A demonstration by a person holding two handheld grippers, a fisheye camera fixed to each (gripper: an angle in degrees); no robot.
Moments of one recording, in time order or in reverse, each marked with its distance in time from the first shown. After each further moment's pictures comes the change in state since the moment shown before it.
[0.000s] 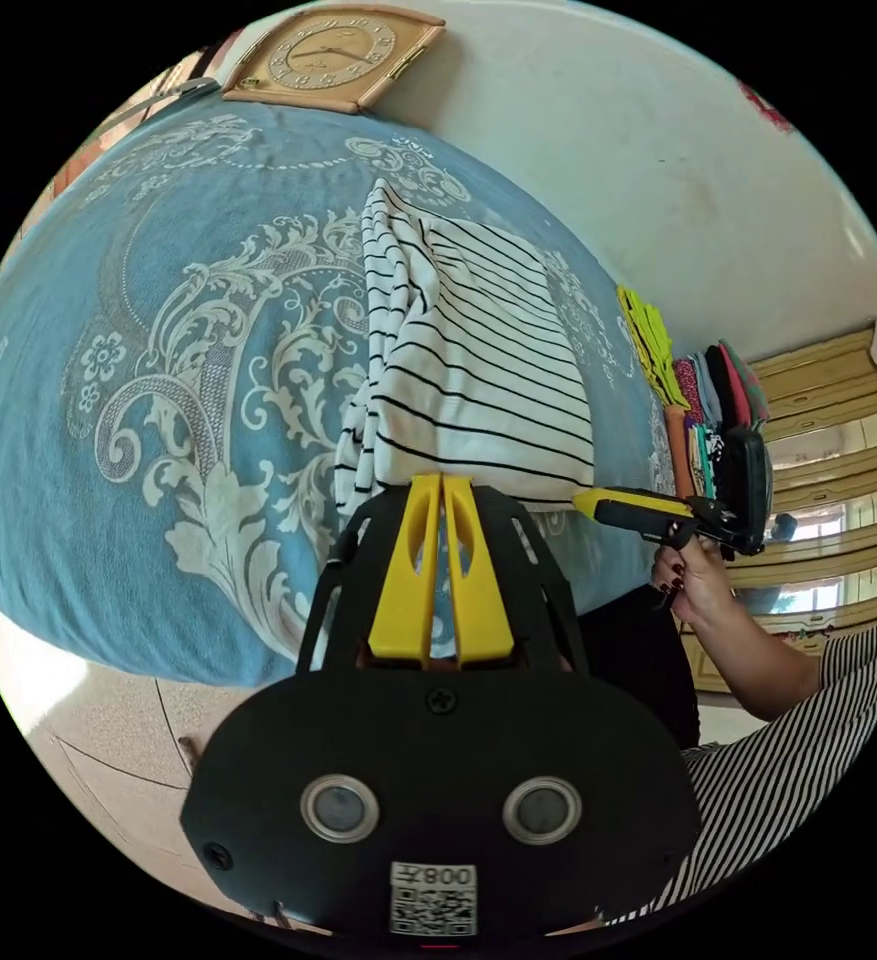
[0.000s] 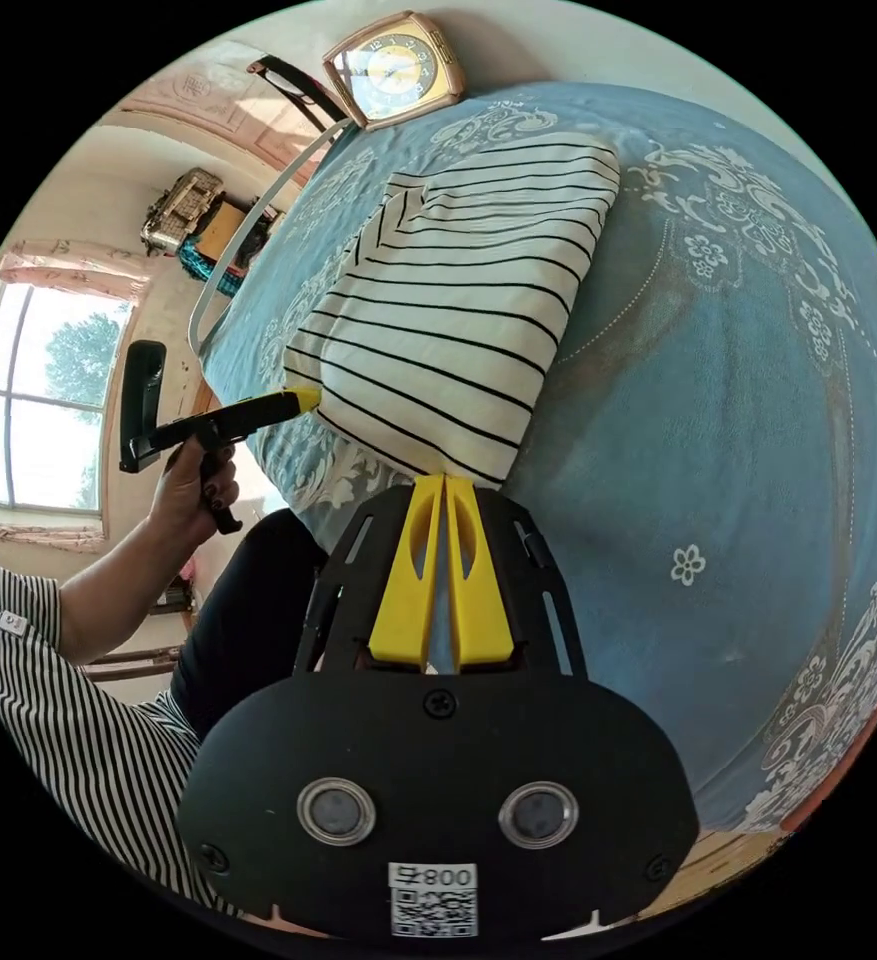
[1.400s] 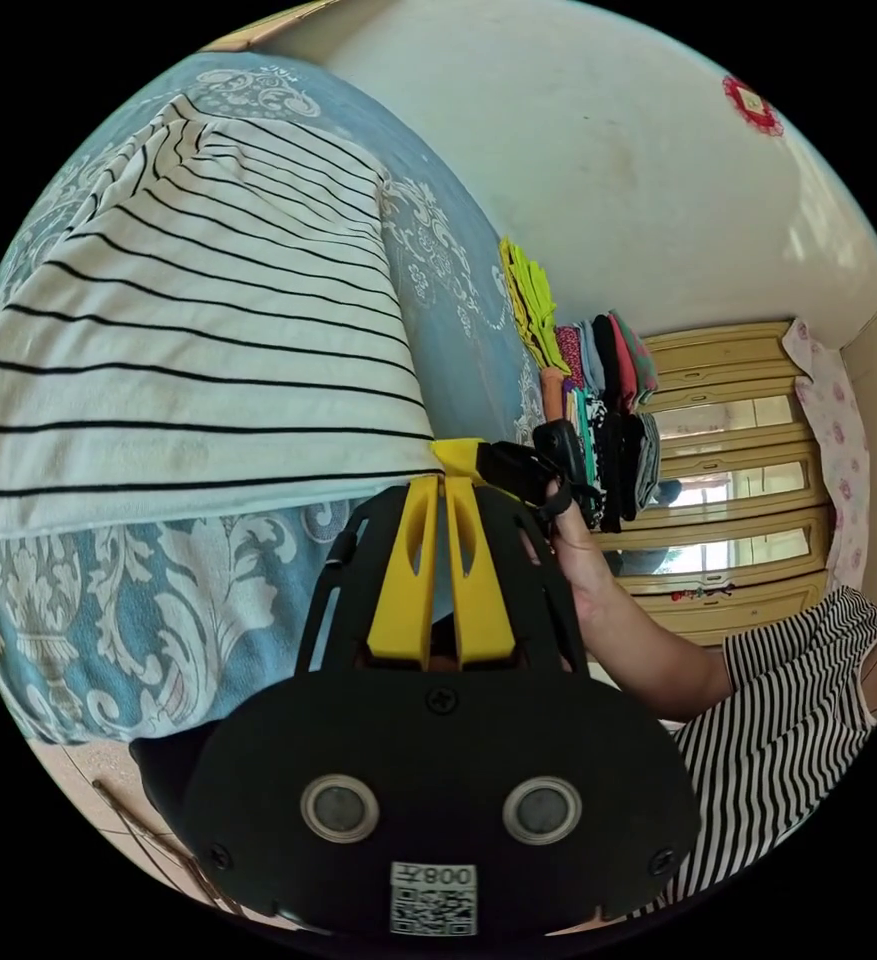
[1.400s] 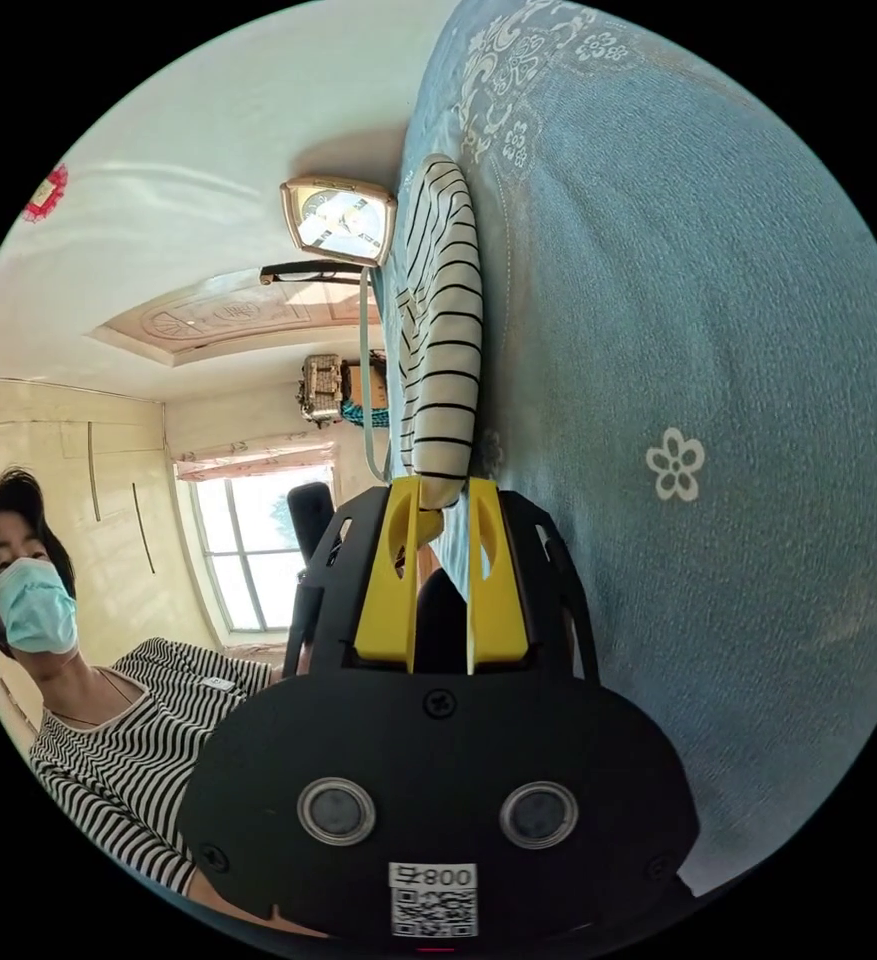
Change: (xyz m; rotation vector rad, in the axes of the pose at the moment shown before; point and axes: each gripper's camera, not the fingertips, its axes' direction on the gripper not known) left arm 0.125 0.069 0.098 -0.103 0.392 0.044; right arm 0.228 0.145 0.043 0.202 -0.809 0.359
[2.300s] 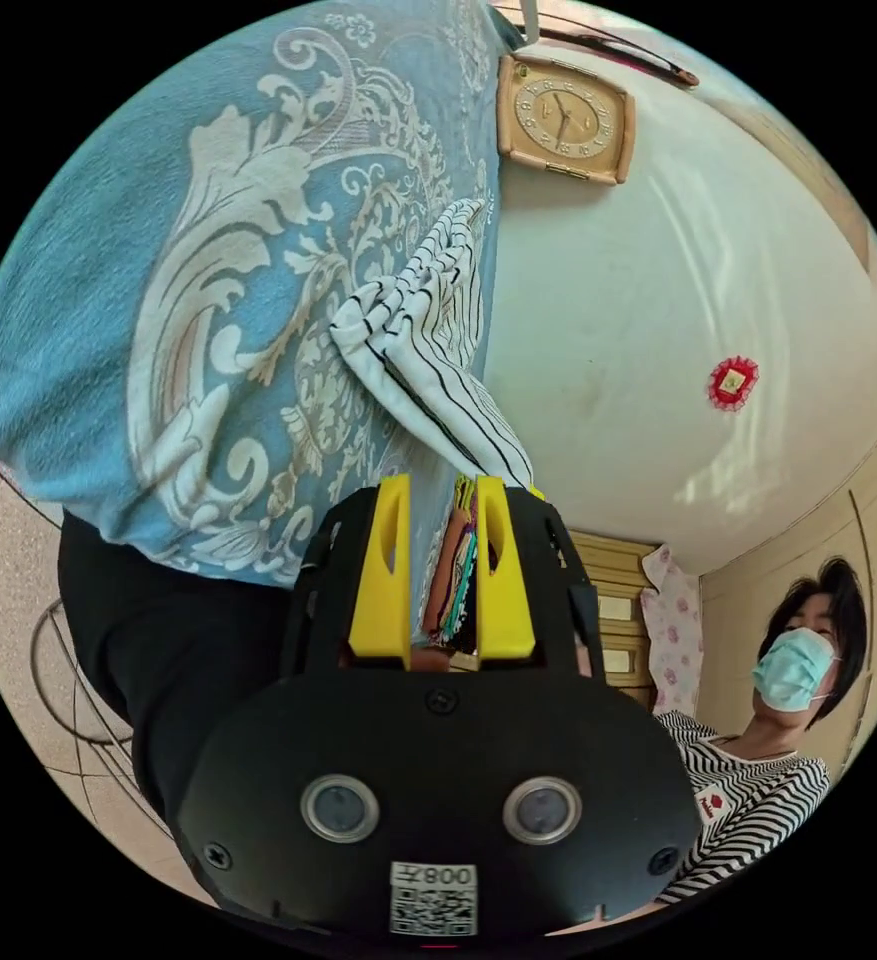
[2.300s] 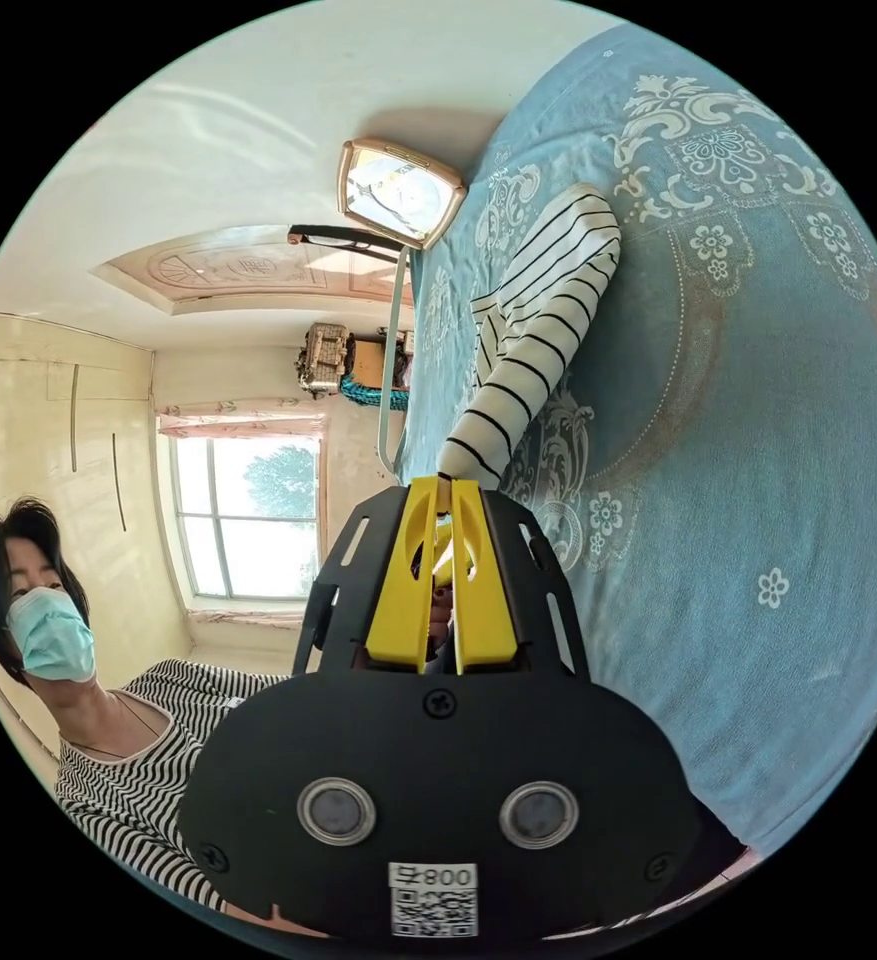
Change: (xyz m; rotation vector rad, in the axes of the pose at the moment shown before) left arm -0.191 0.197 -0.167 0.391 0.445 -0.467; right arm -0.099 -0.016 0.006 -0.054 0.075 -0.129
